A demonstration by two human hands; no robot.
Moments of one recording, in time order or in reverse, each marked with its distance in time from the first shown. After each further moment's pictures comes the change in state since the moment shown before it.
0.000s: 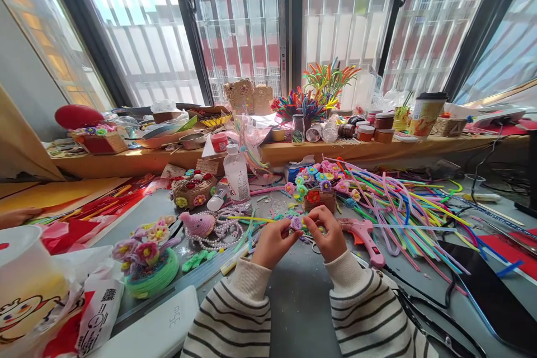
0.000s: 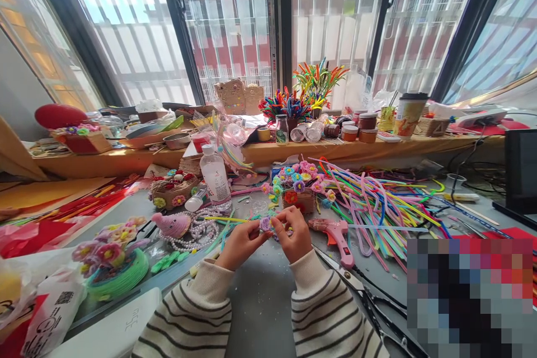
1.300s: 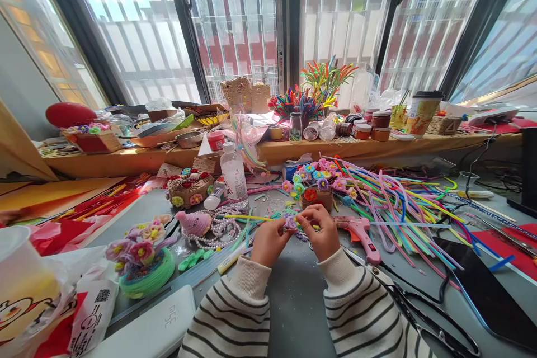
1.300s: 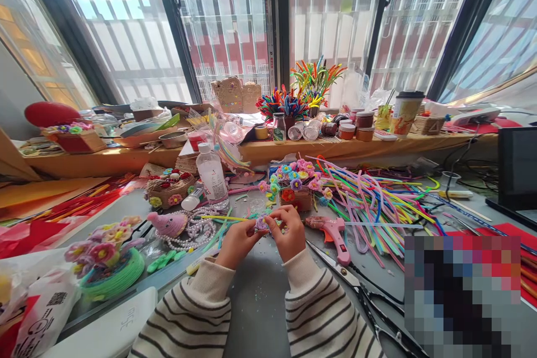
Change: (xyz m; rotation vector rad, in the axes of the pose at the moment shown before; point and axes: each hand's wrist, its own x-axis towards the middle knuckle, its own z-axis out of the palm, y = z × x) left_hand 0.000 -0.003 0.004 0.283 0.031 -0.110; right_hand 0.000 -0.014 0.000 -0.056 0.014 0.077
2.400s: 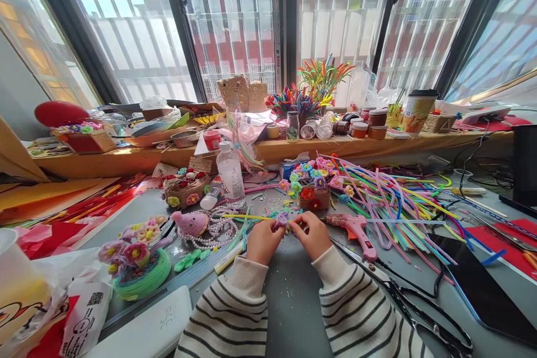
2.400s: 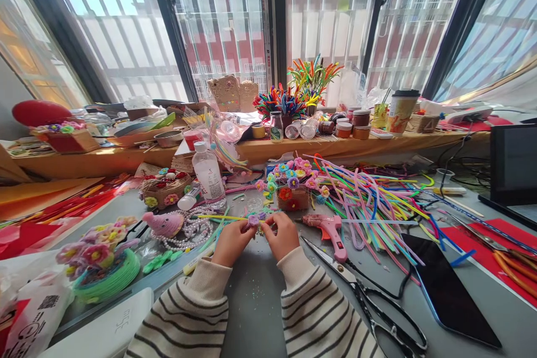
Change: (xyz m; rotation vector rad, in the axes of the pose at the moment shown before) left_hand 0.001 -0.001 -0.001 -0.002 -0.036 -0.212; right_hand -0.005 0.014 0.010 -0.223 -0.172 0.077
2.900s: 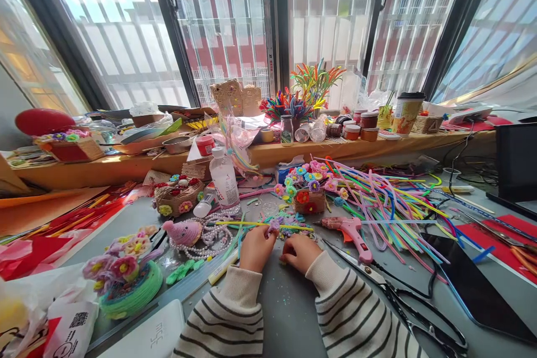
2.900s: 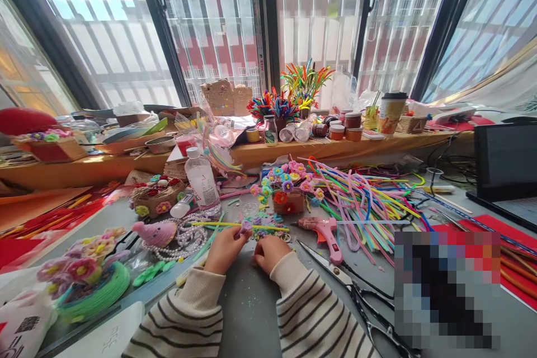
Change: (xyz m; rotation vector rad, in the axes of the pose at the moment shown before) left_hand 0.001 -0.005 -0.003 0.069 -0.005 -0.044; right_hand -0.010 0.011 0.013 -0.323 -0.433 -0.049
